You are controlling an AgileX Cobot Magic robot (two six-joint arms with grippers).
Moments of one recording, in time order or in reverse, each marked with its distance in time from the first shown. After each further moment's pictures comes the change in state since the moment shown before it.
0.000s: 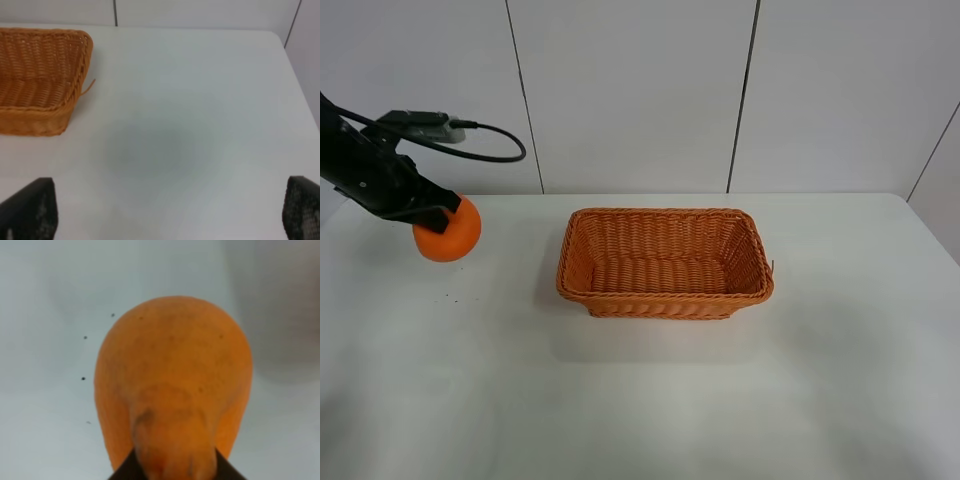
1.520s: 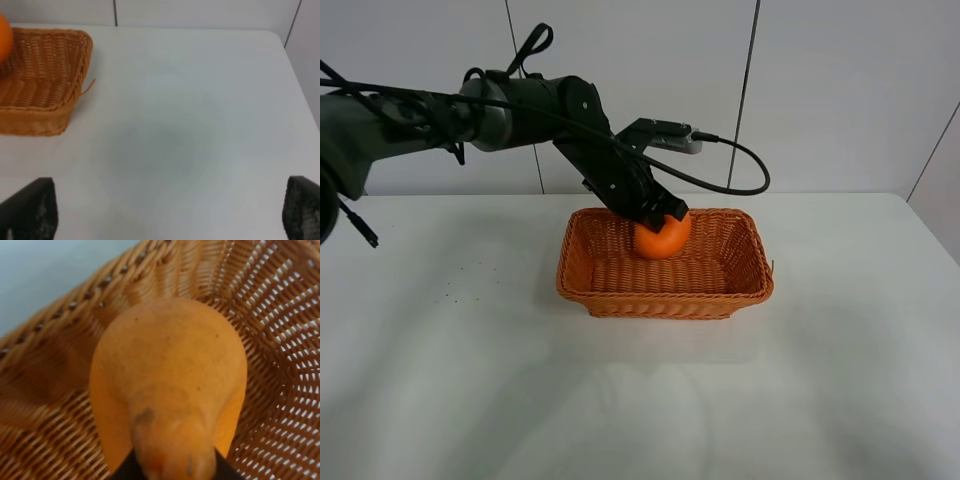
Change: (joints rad) left arm -0.539 0.547 -0.605 -0.060 0.004 -0.140; right arm 0.000 0.000 0.000 0.000 0.000 0.000
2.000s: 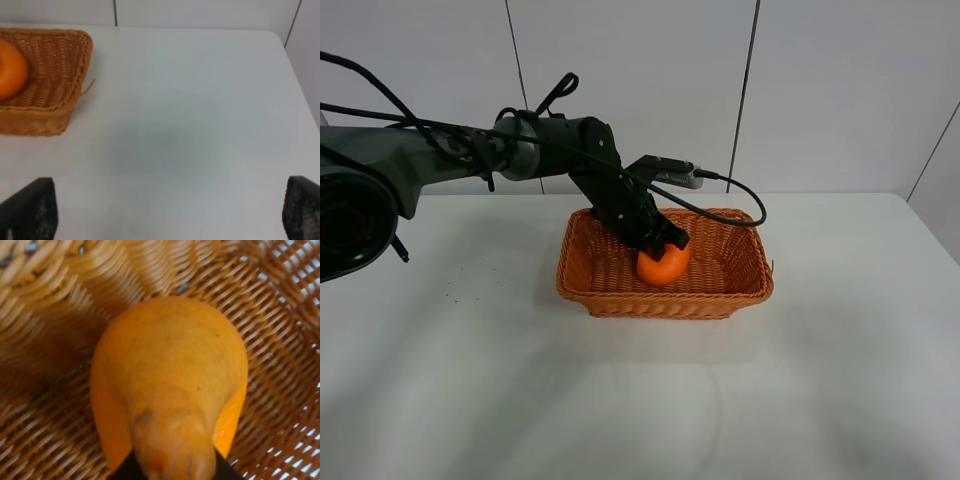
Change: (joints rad) left arm -0.001 0.116 -0.022 -0.013 -0.006 -0.001; right arm 0.000 0.000 0.000 0.000 0.000 0.000
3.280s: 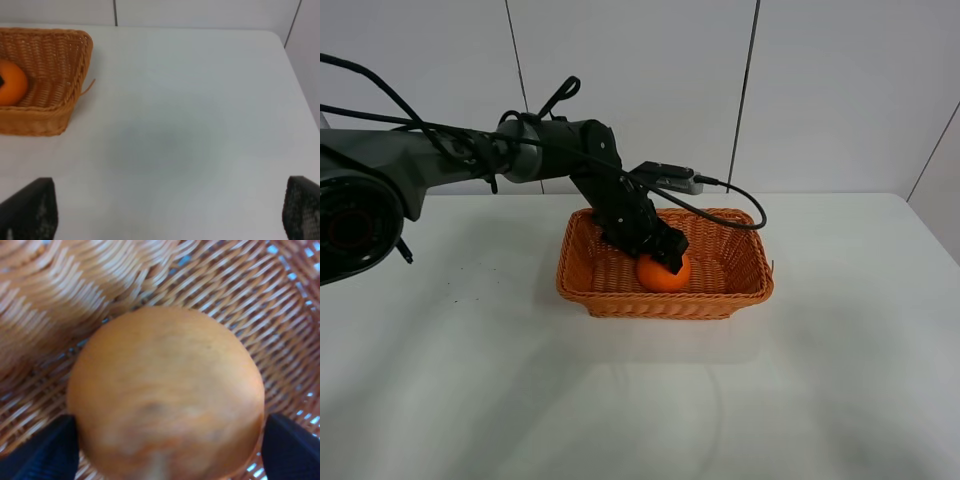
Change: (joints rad) left arm 0.000 0.012 -0.010 -0.003 0.041 -0.002; right arm 0.000 0.000 0.000 0.000 0.000 0.000
